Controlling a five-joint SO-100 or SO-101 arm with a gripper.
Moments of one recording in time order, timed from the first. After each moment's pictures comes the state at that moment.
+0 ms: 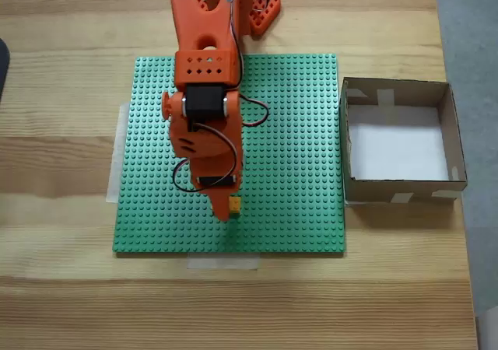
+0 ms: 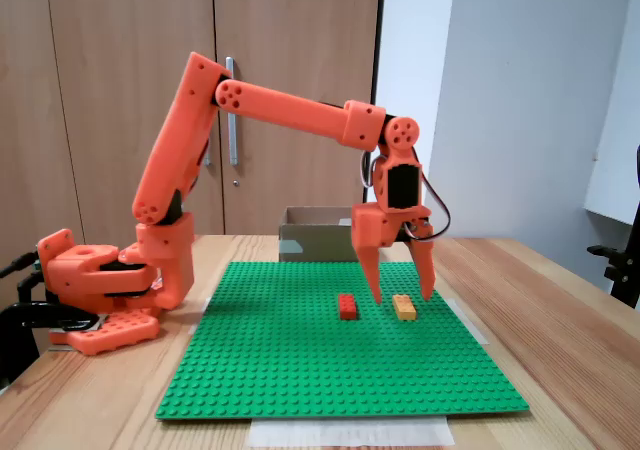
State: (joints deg) arm -0.5 66.0 75.8 73.7 -1.8
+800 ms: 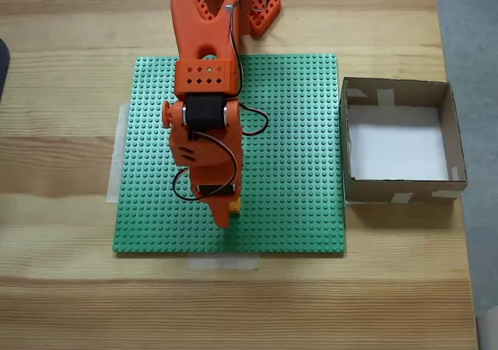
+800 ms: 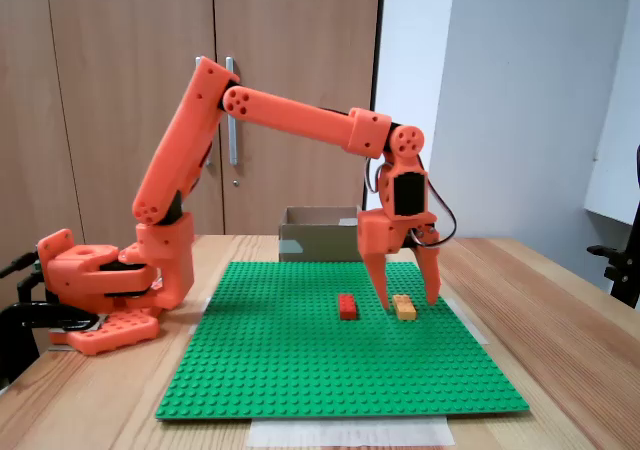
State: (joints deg) arm -0.7 63.0 73.6 71.7 -1.8
